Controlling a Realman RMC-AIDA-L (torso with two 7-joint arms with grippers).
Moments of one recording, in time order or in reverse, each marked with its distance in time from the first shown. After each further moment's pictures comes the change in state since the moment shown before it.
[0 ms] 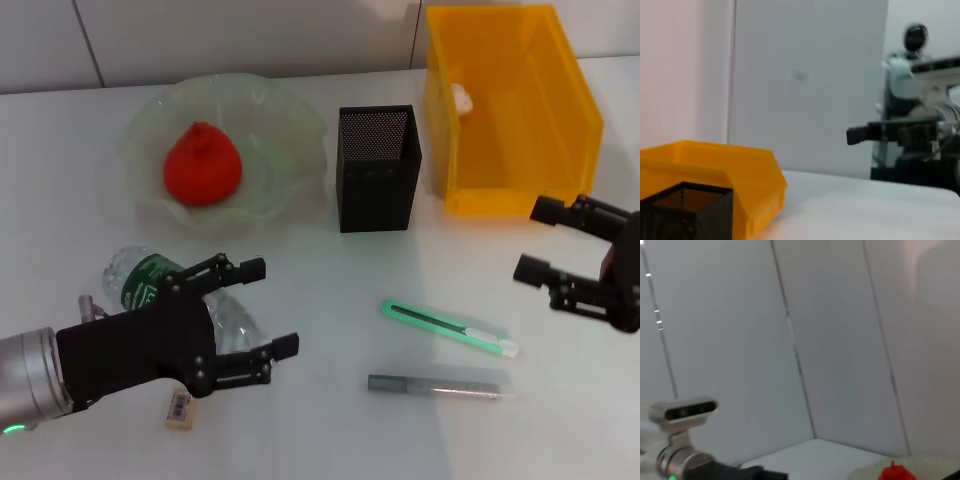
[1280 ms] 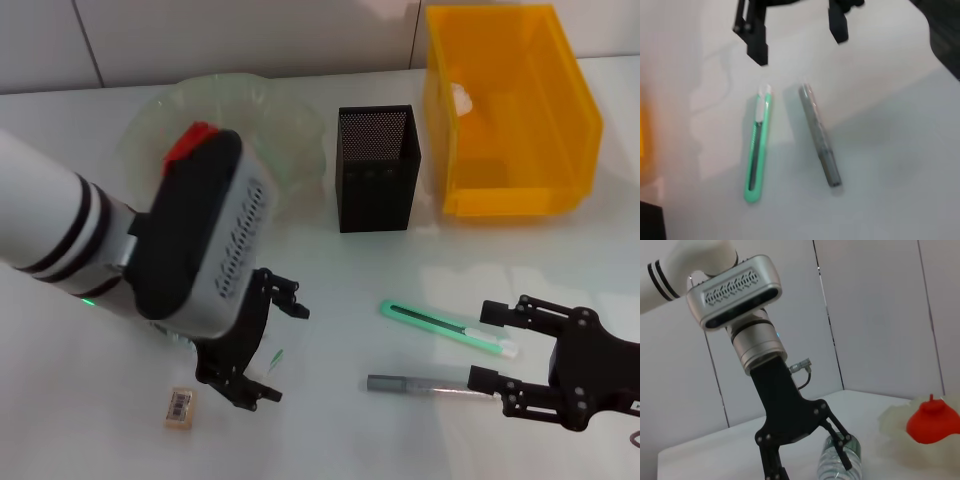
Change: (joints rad) left arm -0.211 -0.019 0.334 0.840 0.859 -0.001 -0.577; right arm 0.036 -0.006 0.050 0.262 -0.222 0.031 -0.246
